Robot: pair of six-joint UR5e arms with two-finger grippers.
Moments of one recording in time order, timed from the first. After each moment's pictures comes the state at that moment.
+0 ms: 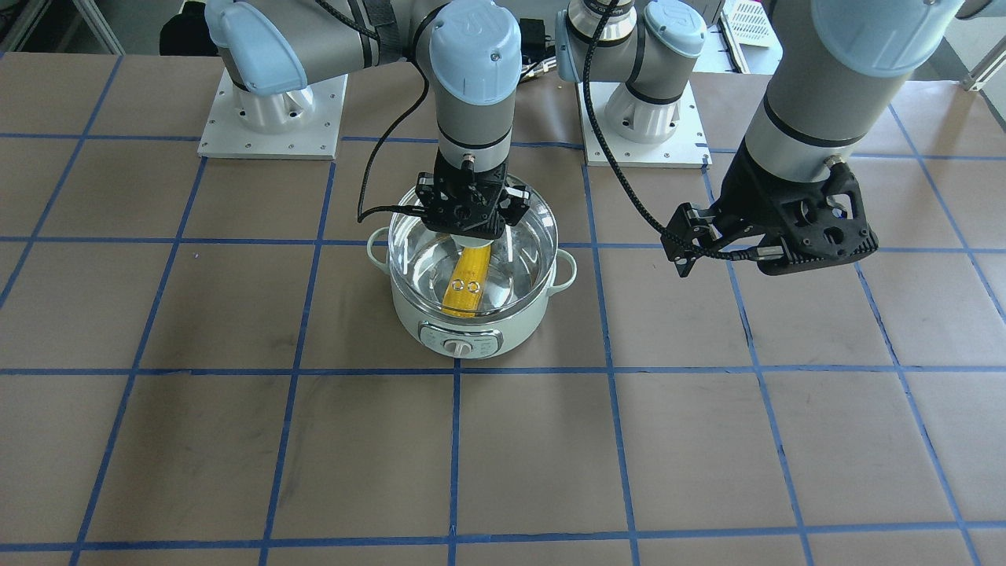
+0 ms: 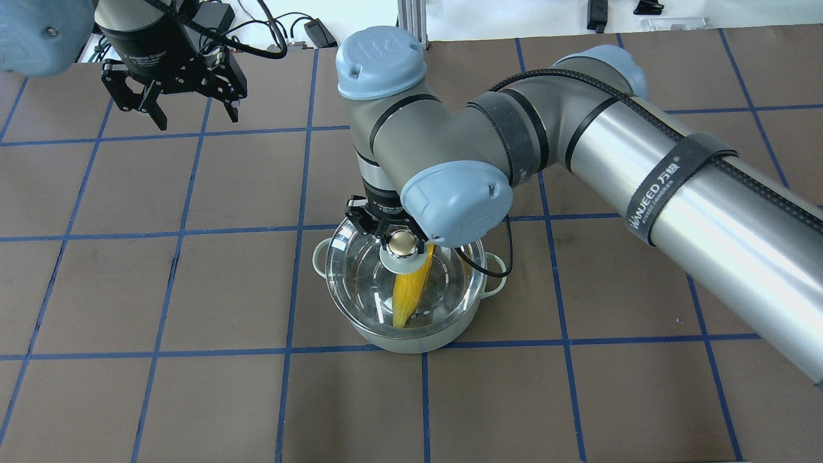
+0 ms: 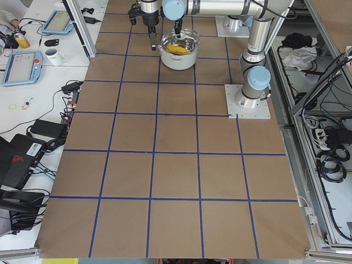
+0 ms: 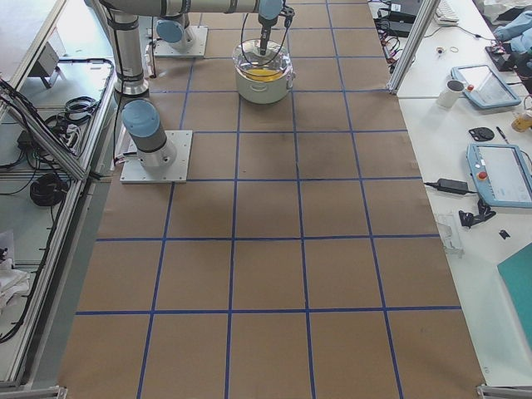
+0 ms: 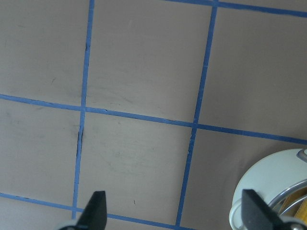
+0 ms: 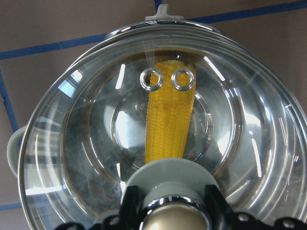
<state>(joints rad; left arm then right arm) -1.54 -1.72 -1.41 -1.59 1.66 -0.13 2.05 -1.32 1.59 -1.74 -1.51 0.63</state>
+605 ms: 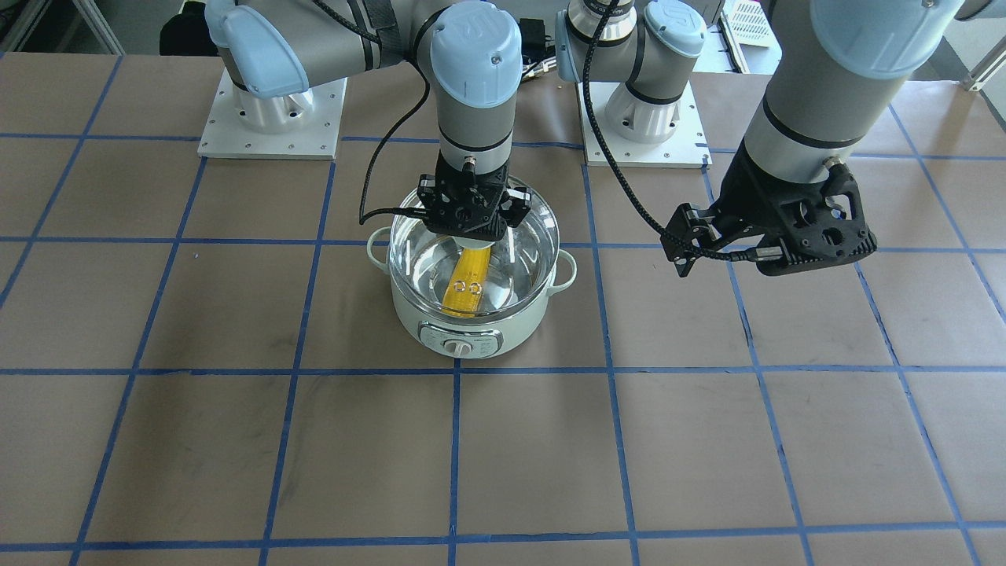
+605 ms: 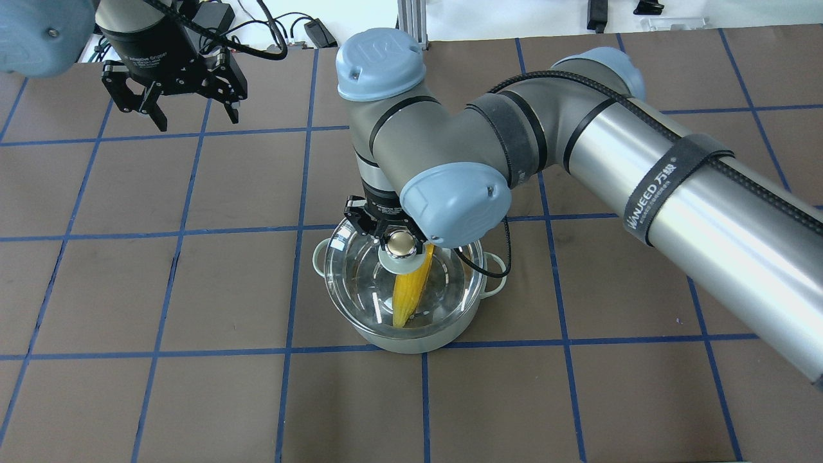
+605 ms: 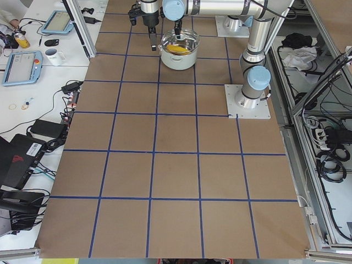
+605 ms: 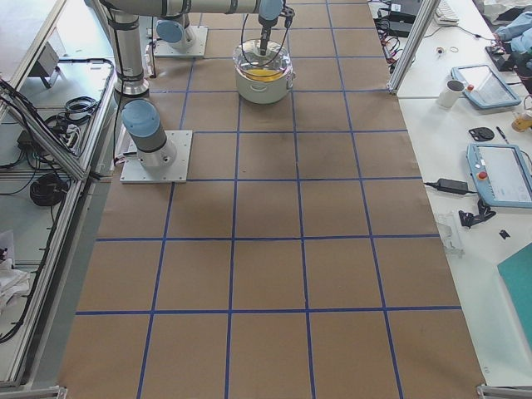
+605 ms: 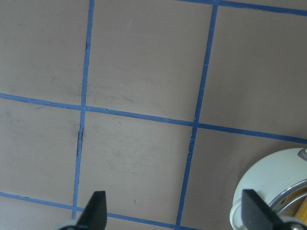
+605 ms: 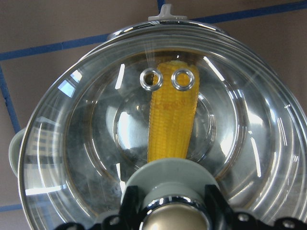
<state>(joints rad) -1.54 -1.72 -1.41 -1.59 1.66 -0.13 2.05 -1.32 1.59 -1.75 -1.51 0.63</state>
